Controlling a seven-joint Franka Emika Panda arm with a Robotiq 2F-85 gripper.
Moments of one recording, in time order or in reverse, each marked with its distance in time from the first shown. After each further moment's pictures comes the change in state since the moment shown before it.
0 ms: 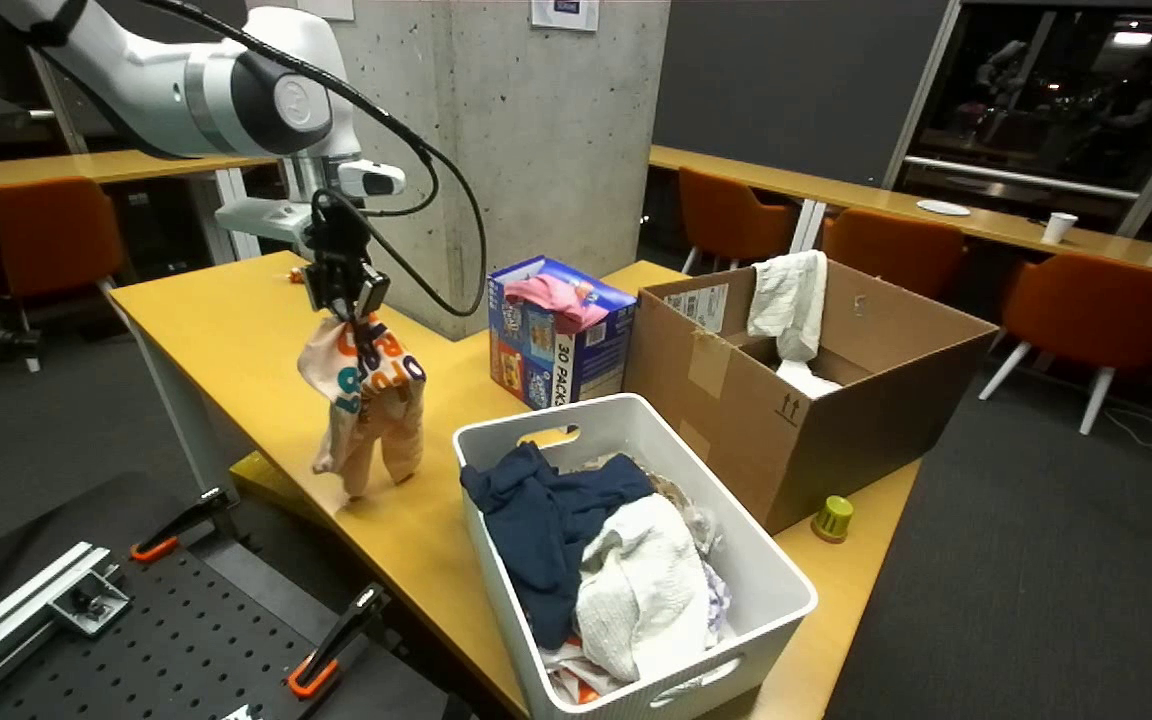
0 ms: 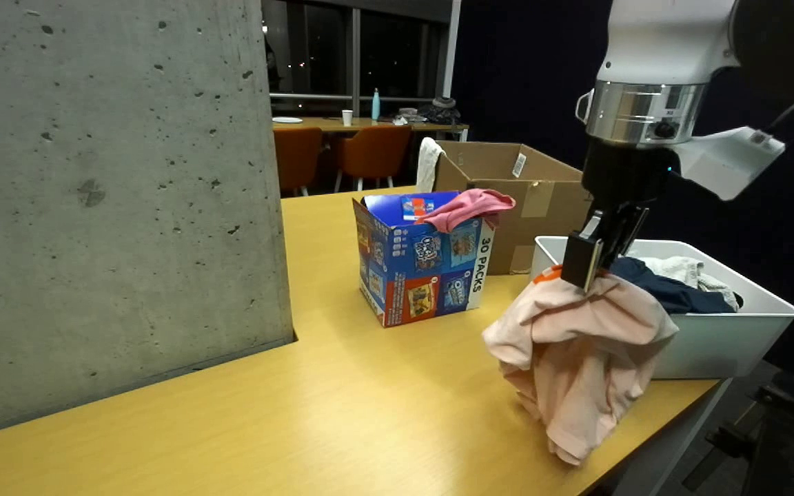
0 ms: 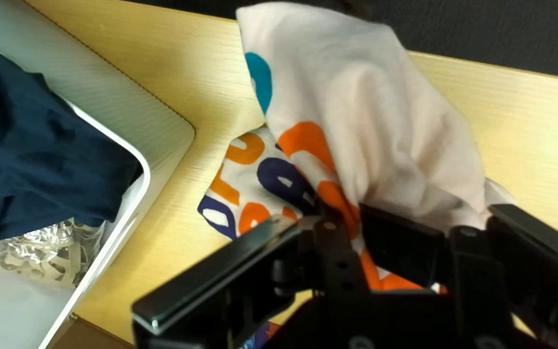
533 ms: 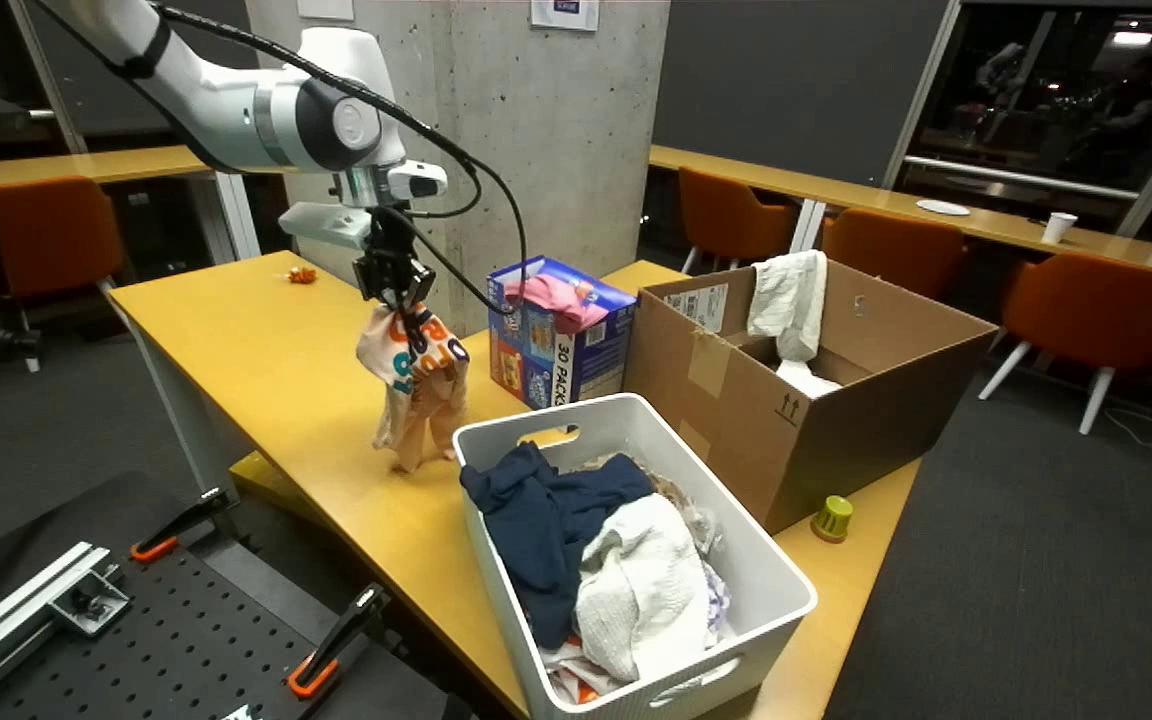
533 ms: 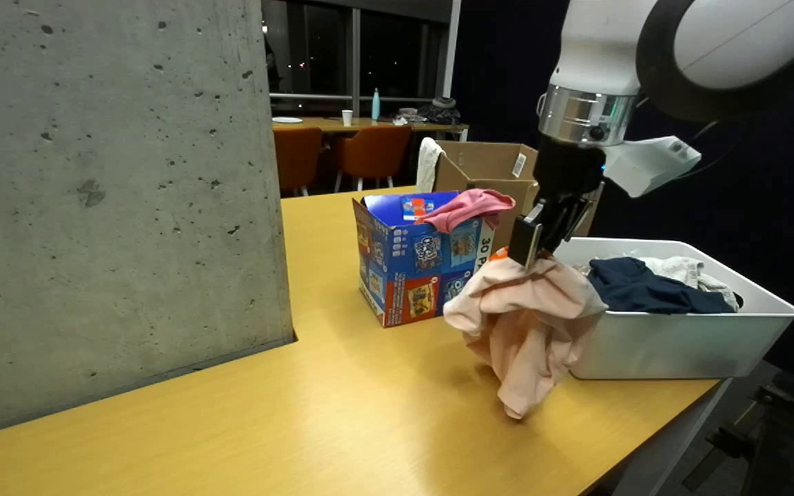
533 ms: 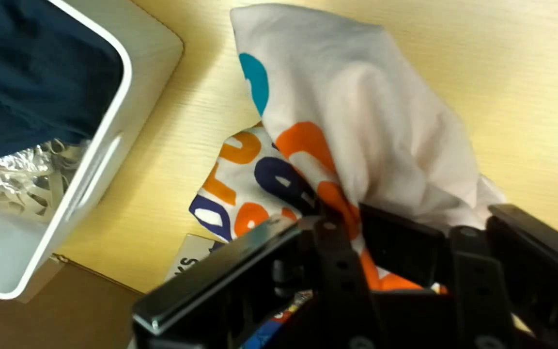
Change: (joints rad) arm -0.001 0.157 -0.033 0.173 0.002 0.093 -0.023
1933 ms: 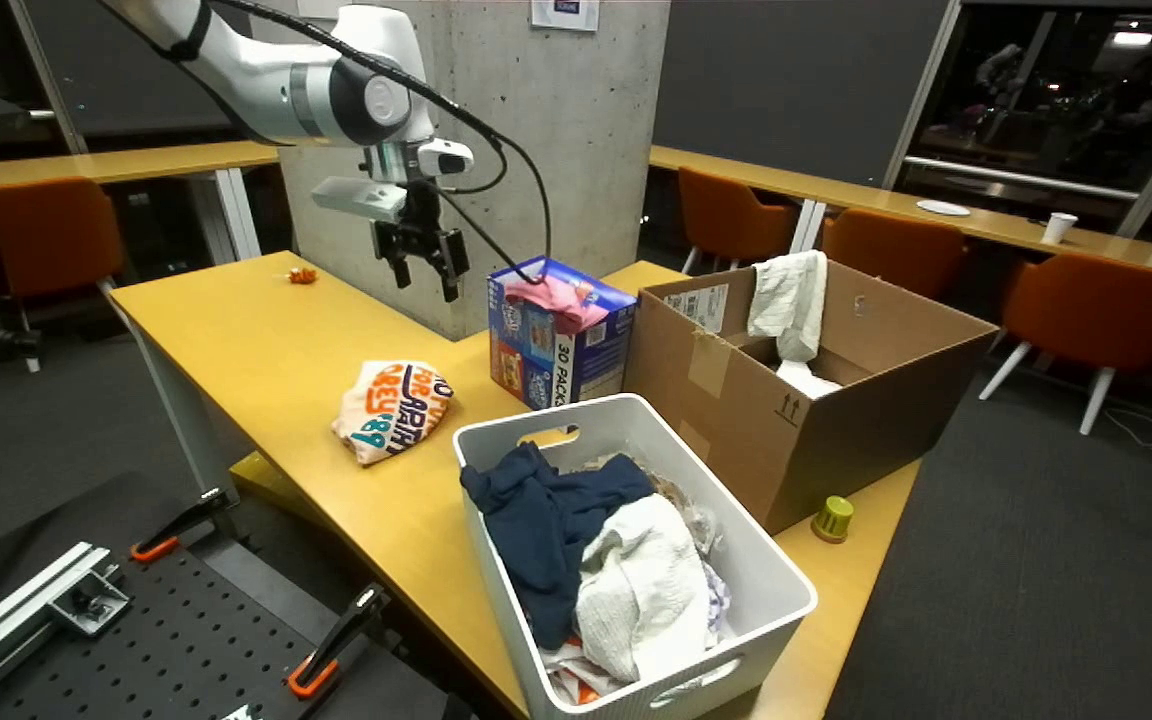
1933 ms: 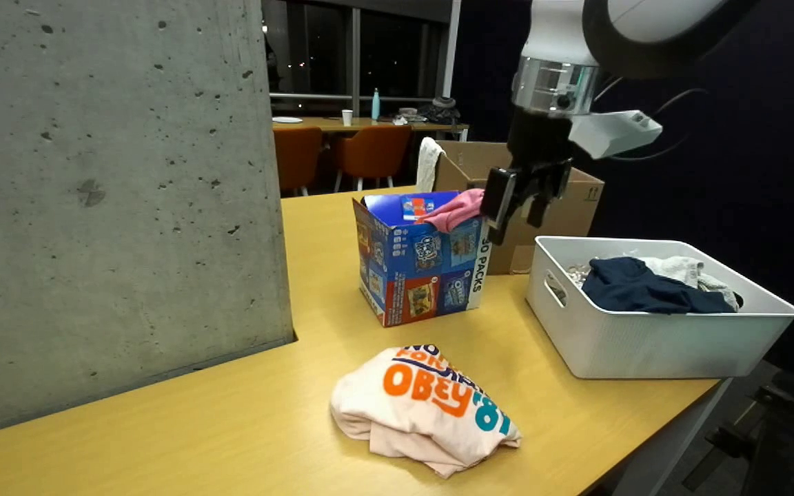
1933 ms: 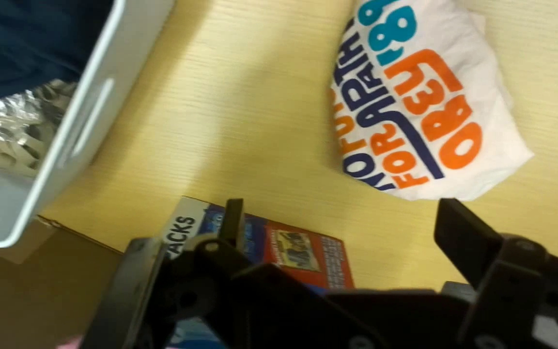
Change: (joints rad) arm 0.000 0.071 -0.023 0.185 0.056 -0.105 -0.075
